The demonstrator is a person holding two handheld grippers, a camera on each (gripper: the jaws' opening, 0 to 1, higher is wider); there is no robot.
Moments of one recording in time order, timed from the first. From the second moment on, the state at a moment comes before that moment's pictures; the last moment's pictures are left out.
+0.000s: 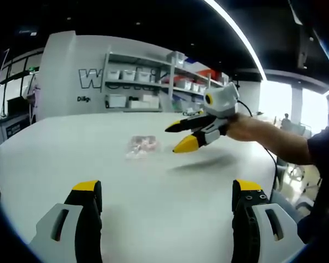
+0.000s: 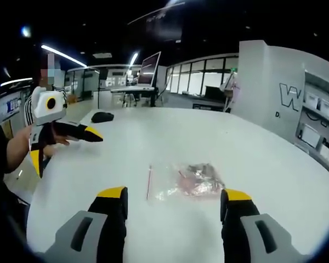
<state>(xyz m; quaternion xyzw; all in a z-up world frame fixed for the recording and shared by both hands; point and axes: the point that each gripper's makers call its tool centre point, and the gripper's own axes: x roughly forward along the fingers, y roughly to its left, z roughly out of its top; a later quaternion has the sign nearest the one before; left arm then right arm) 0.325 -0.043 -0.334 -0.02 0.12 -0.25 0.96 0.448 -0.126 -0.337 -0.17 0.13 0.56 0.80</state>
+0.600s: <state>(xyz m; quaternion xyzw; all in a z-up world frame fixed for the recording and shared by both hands) 0.325 -0.044 -0.331 -0.03 0.12 -0.25 0.96 0.447 -0.124 -0.340 -0.17 0.13 0.56 0.80</state>
